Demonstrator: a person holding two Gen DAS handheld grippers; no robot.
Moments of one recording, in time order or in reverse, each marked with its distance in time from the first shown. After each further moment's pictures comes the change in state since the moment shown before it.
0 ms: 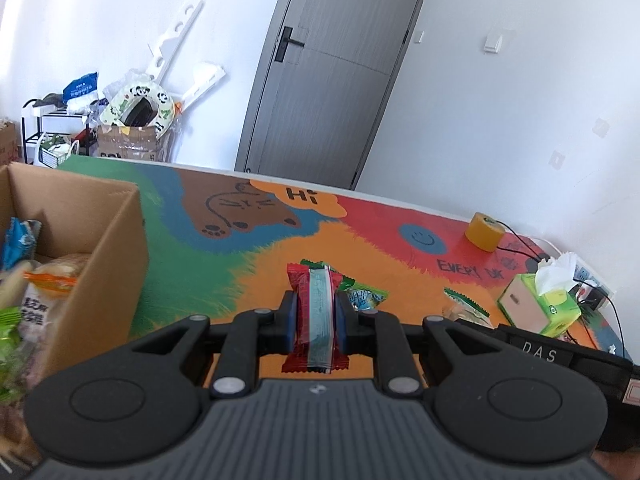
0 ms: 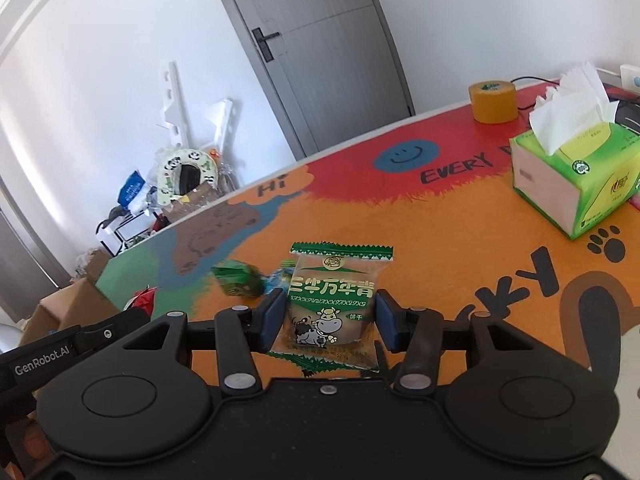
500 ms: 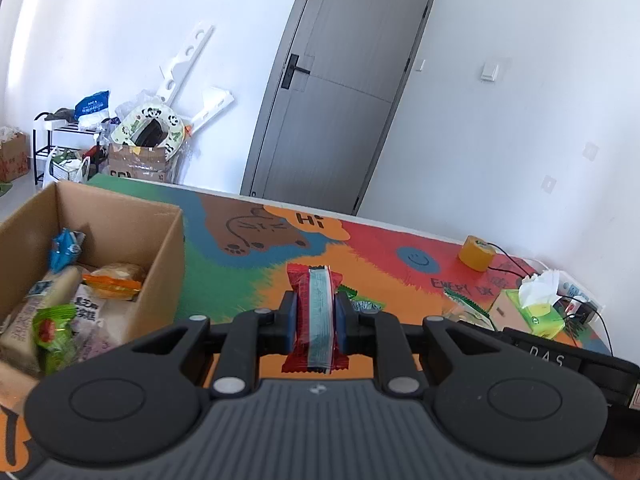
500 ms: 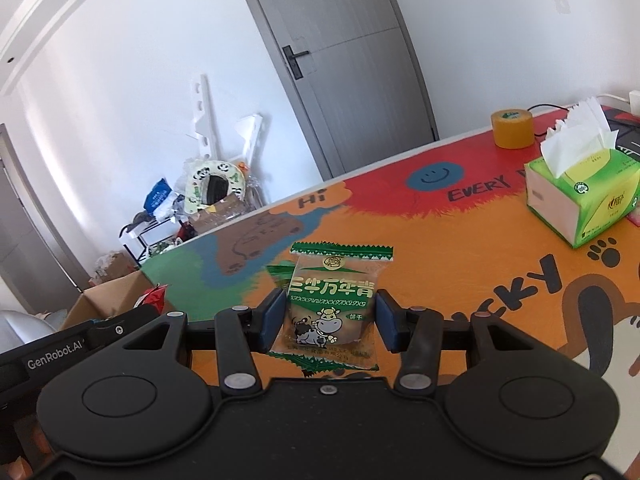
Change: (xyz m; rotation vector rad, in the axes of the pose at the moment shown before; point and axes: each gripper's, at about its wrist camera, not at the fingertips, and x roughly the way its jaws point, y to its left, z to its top) left arm -0.056 0.011 -0.004 -0.014 -0.080 0.000; right arm -0.041 0.024 -0.011 -0.044 -0.056 0.061
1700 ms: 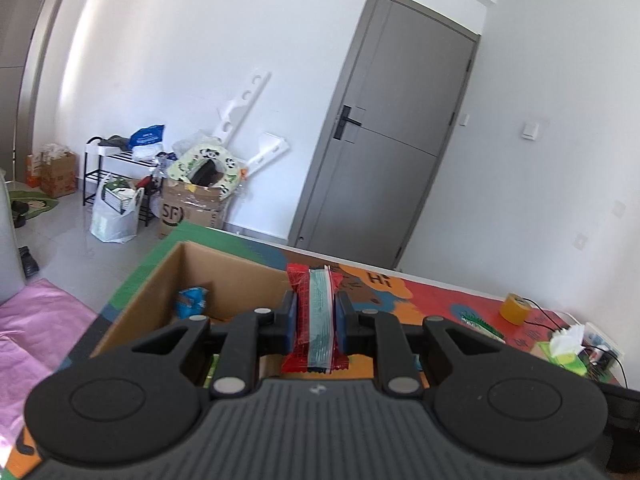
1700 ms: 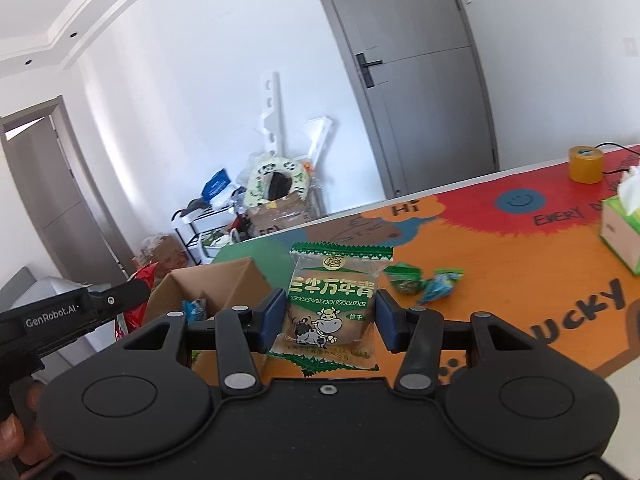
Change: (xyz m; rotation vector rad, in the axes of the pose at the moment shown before) left arm -0.076 0.080 0.031 -0.063 -0.132 0.116; right arm -0.021 0.090 -0.007 -0.119 -0.009 0.144
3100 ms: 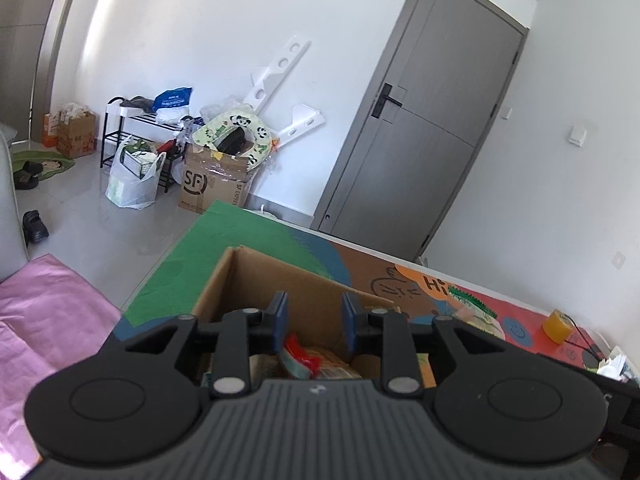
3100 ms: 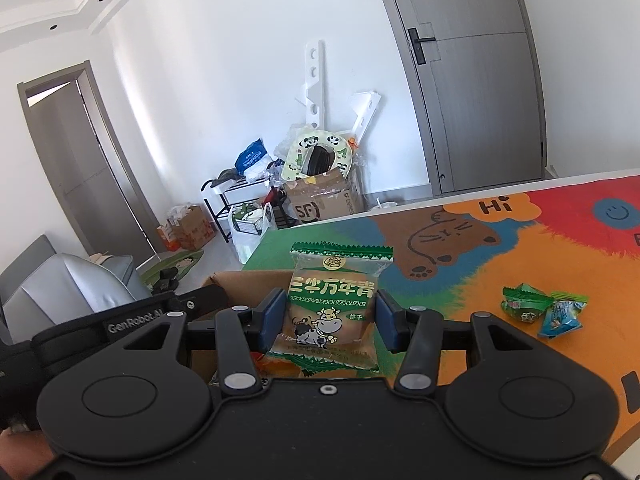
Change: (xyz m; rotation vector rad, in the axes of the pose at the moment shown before) left arm 0.072 0.069 0.022 -0.092 0.083 0.050; right arm 0.083 0.082 0.019 -0.067 0.077 0.072
